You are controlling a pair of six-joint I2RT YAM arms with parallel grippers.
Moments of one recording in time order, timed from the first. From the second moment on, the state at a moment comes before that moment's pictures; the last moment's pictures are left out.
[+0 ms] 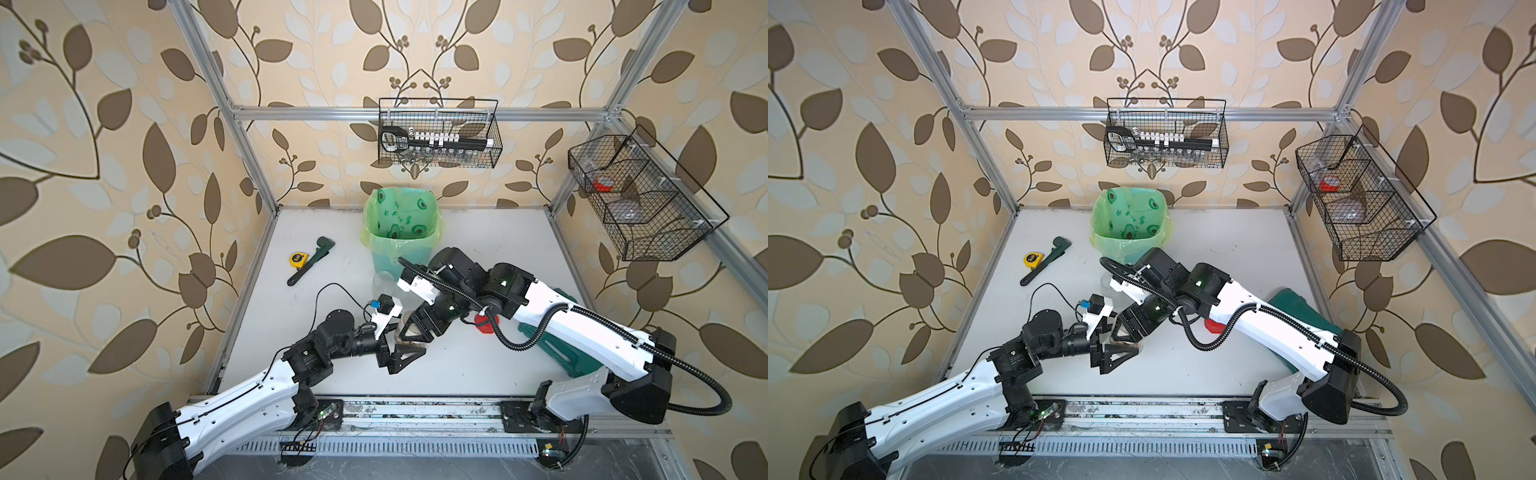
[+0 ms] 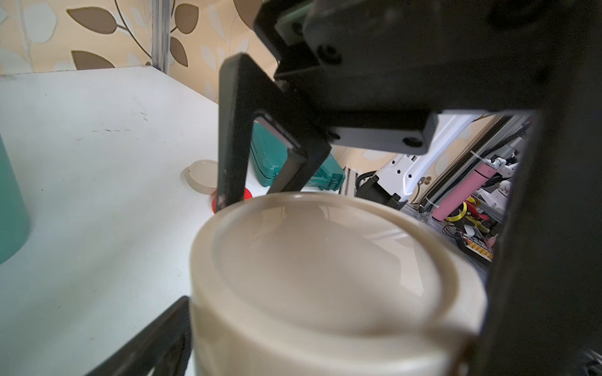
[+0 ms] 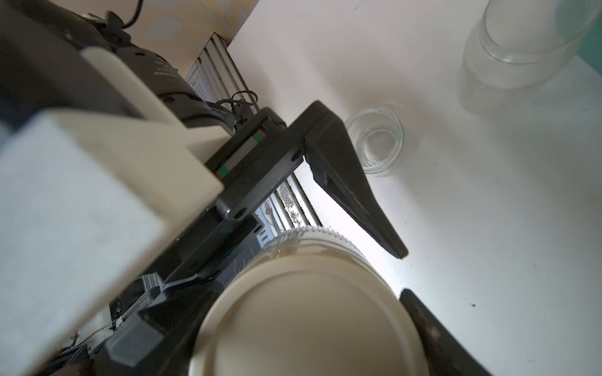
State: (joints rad) left arm -0.84 0.74 0.39 0.19 0.50 -0.33; right arm 0.94 1.43 1.45 -0.96 -0.41 0.30
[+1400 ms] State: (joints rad) left arm -0.84 0.65 0.37 0.19 0.44 -0.35; right arm 0.94 1.23 1.26 -0.69 -0.36 0.42
